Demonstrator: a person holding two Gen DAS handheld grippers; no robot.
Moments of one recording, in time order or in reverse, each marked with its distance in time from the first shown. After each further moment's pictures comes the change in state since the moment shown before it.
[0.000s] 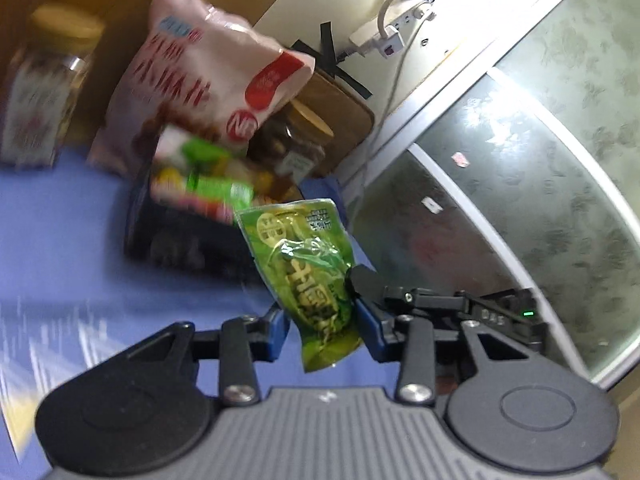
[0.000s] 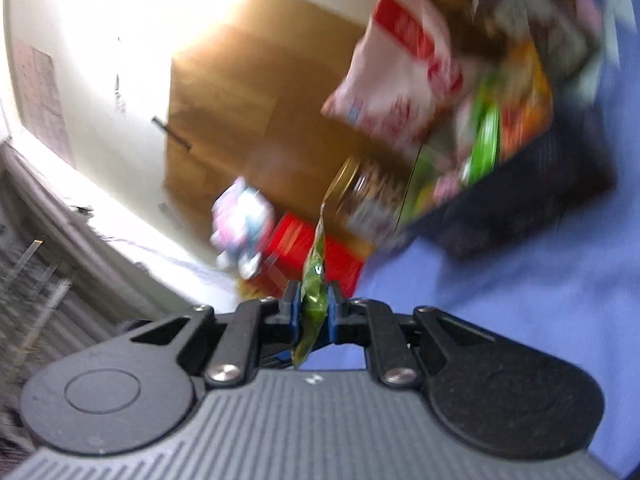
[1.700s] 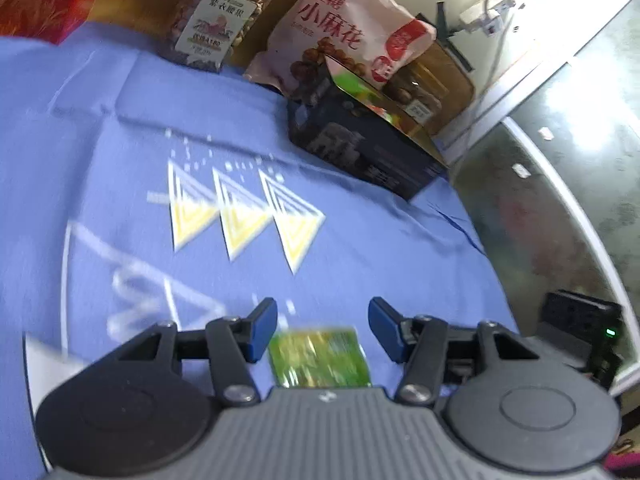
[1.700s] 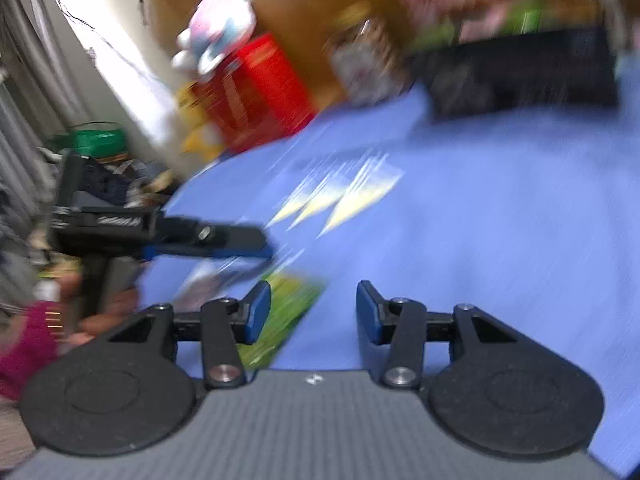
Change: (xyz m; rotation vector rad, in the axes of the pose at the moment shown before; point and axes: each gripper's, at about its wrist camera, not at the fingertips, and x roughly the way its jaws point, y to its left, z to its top) left arm -0.087 0.060 -0.121 -0.135 0.047 0.200; right arm 0.007 0.009 -0.127 -0.387 0.409 -0.196
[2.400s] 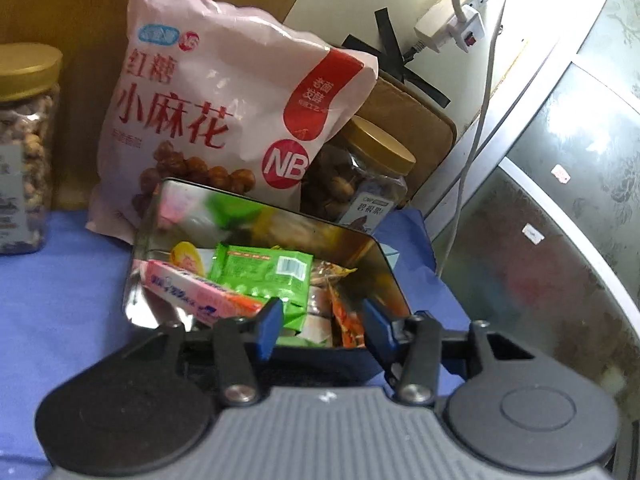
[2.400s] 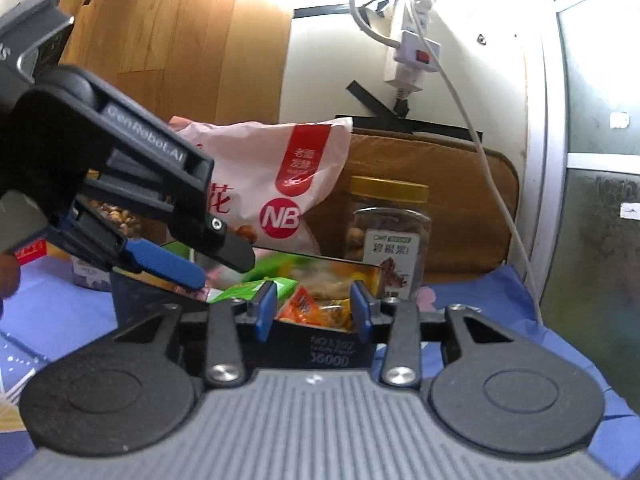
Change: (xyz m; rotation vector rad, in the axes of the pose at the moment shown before) left arm 0.160 -0.104 0.162 0.174 -0.119 0.031; right arm 0.008 -0.045 0.089 -0.405 -0.607 -0.863
